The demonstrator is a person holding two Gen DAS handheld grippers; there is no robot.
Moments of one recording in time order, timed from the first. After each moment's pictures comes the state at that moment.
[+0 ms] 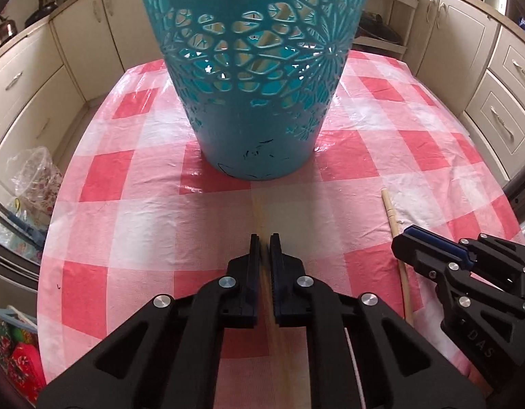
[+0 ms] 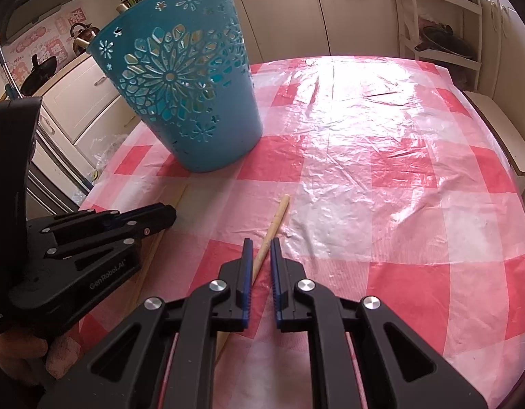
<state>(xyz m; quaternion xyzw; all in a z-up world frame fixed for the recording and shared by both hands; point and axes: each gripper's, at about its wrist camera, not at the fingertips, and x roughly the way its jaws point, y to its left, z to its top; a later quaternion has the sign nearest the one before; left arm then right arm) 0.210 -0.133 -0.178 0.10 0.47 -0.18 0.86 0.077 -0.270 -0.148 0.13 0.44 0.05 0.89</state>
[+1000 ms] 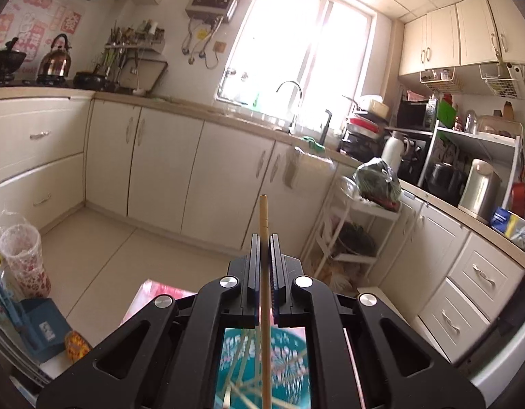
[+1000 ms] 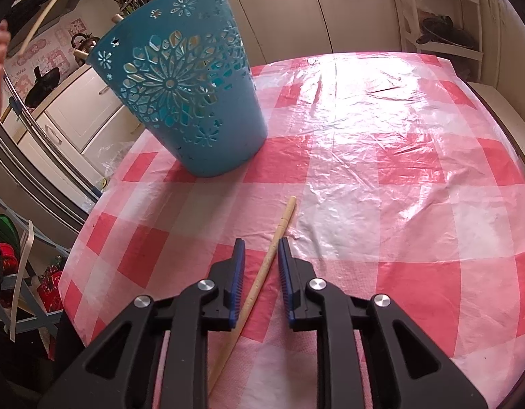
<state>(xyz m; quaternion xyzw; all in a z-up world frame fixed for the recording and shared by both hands) 0.284 -0.093 0.058 -0.12 0.16 -0.19 0.96 0.077 -0.282 -0.147 0.16 0.44 0.06 0.88</state>
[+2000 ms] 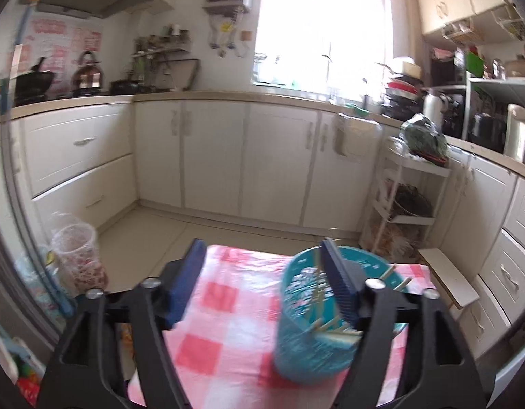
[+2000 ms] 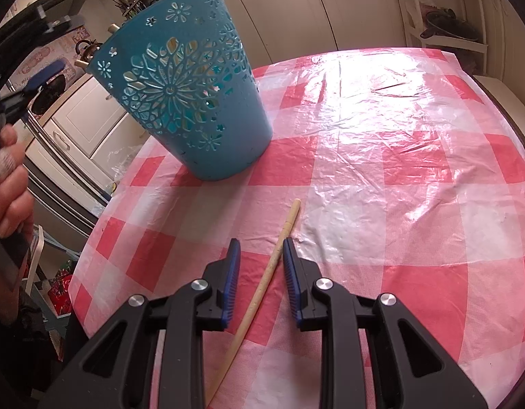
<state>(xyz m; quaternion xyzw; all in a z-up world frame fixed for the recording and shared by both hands) 0.224 -0.054 -0.025 -0.04 0.18 -0.07 0.98 0.077 -0.290 -0.146 0.18 0.43 0.08 0.88</state>
